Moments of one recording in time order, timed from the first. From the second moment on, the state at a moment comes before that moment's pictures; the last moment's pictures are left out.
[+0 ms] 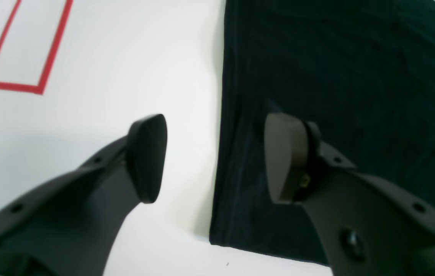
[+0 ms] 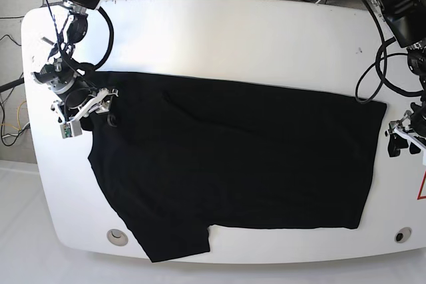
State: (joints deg) left arm -13.7 -27.1 -30.2 73.7 -23.2 -31.2 44.7; right arm -0.6 11.5 28.9 91.6 26.0 38.9 -48.8
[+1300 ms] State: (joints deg) left arm 10.9 -25.2 -25.4 91.4 -9.0 -37.4 21.6; right arm -12.0 12.6 32.3 89.6 8.3 35.0 -35.7
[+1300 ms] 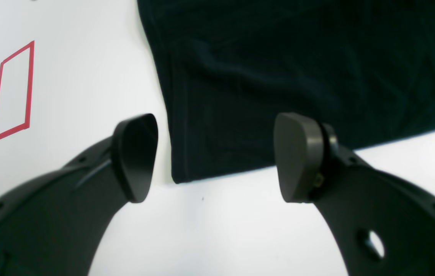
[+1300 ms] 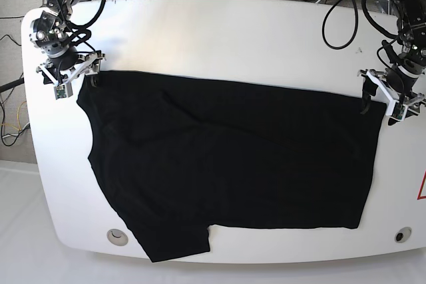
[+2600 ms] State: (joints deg) left arm 10.1 -24.9 -24.2 84.9 -8.0 -36.2 21.5; right arm -9.3 12.7 31.9 76.4 8.2 36.3 -24.0
